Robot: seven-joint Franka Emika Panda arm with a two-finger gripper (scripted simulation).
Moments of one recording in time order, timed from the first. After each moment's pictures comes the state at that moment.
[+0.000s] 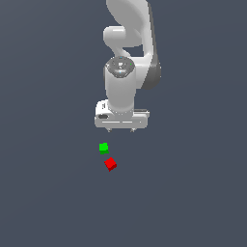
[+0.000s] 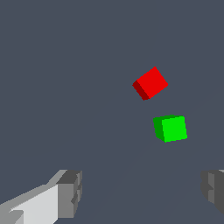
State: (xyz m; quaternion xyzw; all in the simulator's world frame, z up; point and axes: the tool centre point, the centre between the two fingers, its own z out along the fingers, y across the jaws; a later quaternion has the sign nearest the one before) arm -0.009 -0.009 0.169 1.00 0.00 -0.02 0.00
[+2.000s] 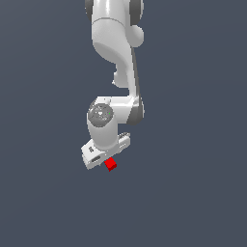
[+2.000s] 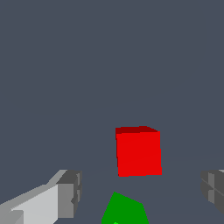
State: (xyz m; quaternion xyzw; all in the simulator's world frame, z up) arm 0.075 -0.061 0.076 0.96 0.29 0.00 0.00
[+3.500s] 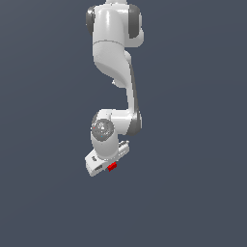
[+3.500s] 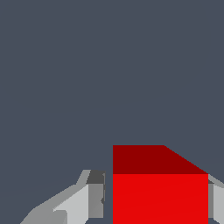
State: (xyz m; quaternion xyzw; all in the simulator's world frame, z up) arm 0.083 -0.062 0.020 0.95 0.31 0.00 0.00
